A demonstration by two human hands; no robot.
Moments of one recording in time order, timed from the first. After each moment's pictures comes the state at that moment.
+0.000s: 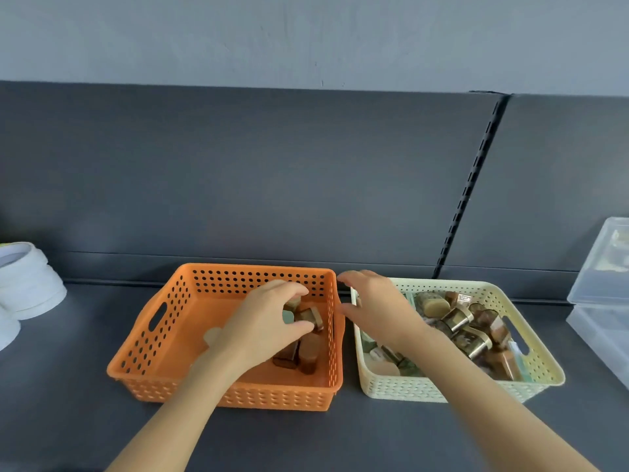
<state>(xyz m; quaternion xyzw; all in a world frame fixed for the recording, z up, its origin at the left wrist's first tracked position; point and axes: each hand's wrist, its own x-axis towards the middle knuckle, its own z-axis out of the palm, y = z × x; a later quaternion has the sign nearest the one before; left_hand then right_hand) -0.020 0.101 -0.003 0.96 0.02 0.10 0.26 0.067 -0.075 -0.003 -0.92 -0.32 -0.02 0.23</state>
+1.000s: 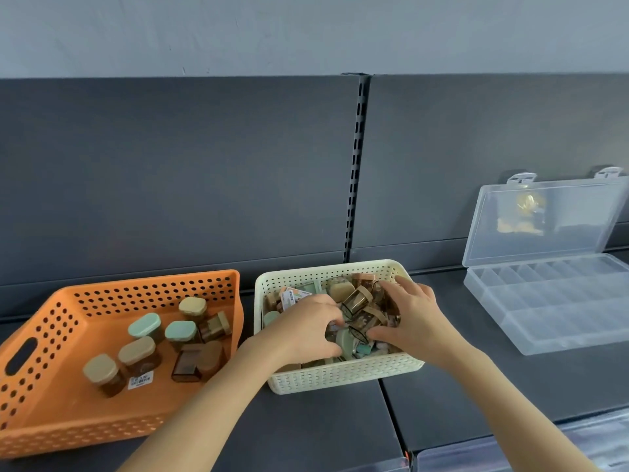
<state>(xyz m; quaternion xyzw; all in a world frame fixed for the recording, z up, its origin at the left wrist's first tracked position) 0.058 -0.061 -0.030 0.96 -0.20 -0.08 0.20 0.074 -0.264 -0.031 -0.97 -0.12 0.03 0.21</state>
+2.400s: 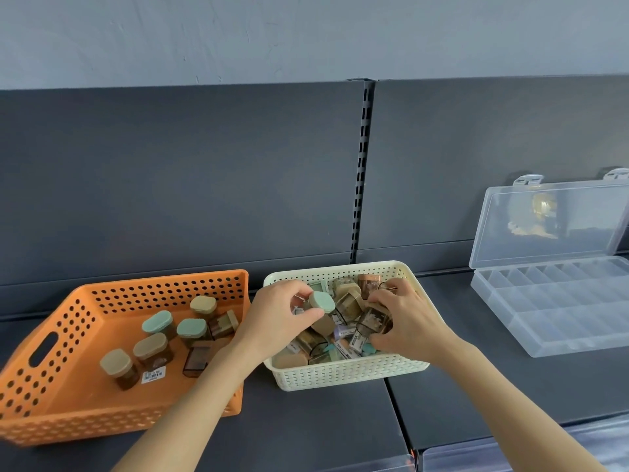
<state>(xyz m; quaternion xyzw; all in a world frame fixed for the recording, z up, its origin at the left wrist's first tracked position) 0.043 -0.027 -0.025 0.93 -0.04 0.10 0.35 0.081 -0.255 -0.038 -0.97 -0.18 0.03 0.17</state>
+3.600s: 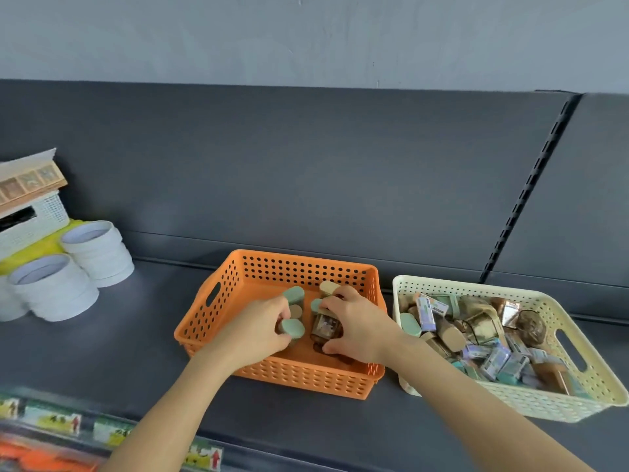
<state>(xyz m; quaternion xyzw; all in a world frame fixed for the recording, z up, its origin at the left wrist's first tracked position) -0.062 0.159 -0.029 0.97 0.10 0.00 0.20 0.036 -0.016 -0.031 -0.89 -0.43 0.07 0.14</state>
